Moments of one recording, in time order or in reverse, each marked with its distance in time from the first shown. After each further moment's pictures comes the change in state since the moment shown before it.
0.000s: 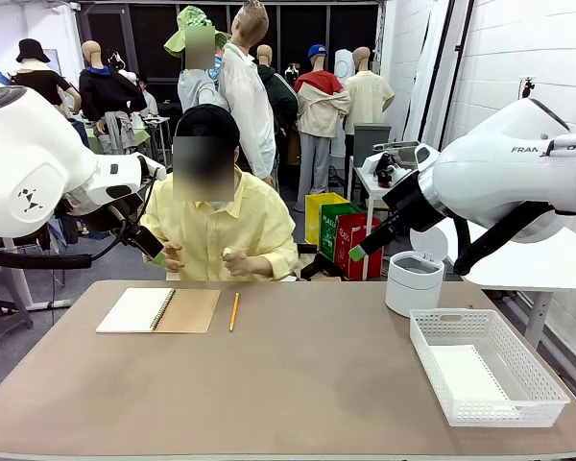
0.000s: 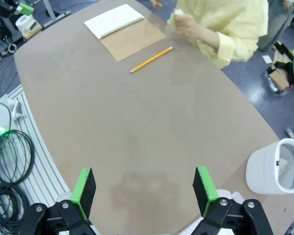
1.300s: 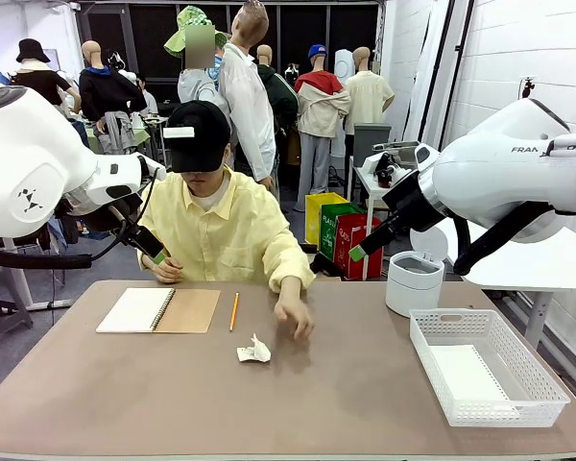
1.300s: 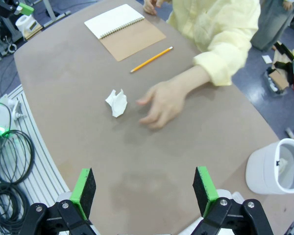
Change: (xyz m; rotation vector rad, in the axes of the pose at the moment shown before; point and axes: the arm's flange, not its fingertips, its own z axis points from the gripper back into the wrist) left arm 0.000 0.000 0.000 0.000 0.000 0.000; right arm 0.000 0.000 0.000 0.000 0.000 0.000
